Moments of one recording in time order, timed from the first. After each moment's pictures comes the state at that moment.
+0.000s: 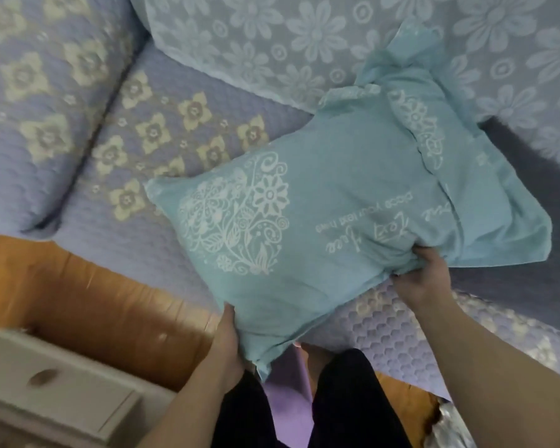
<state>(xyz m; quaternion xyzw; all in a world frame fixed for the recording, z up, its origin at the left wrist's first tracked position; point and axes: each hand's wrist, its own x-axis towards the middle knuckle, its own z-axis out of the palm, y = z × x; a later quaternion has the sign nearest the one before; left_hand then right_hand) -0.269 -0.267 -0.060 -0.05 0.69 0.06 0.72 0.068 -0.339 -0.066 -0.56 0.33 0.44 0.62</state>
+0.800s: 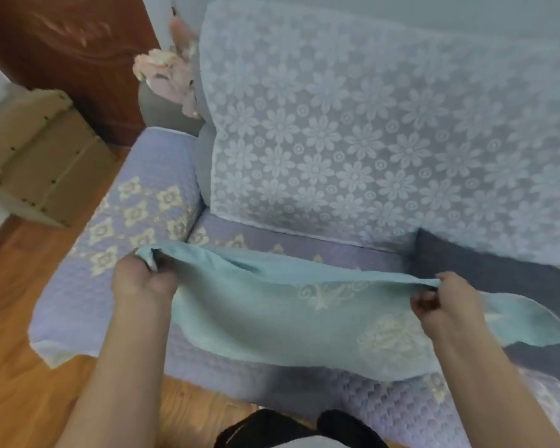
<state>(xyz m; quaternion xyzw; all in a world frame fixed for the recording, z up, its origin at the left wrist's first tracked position) -0.317 0.029 0.250 0.03 0.50 0.50 0.71 -0.013 -0.255 0.254 -0.65 0.30 0.28 0.64</state>
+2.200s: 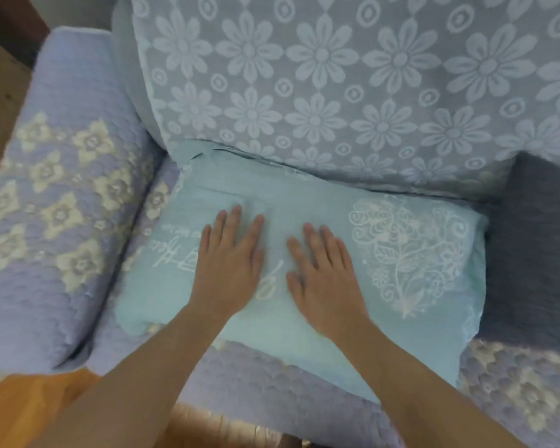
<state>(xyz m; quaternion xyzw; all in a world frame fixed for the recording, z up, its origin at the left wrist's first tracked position) -0.198 0.007 -0.064 0.92 0.38 -0.05 0.10 -0.062 -0.153 -0.089 -0.84 -0.51 0.16 0.09</state>
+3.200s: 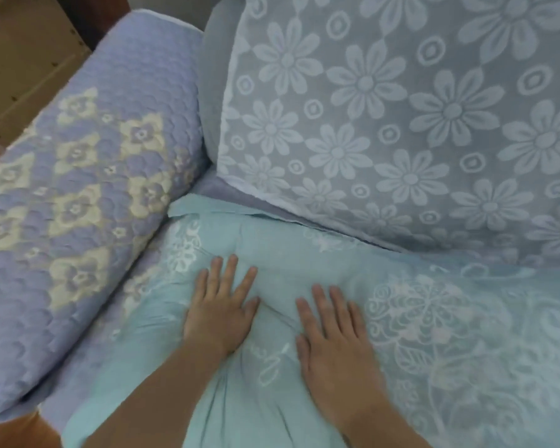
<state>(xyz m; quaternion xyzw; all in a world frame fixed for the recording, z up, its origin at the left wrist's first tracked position) -0.268 0.089 -0.198 0.87 0.45 -0.19 0.08 -0.098 -0.067 -0.133 -0.79 -0.60 0.13 -0.01</state>
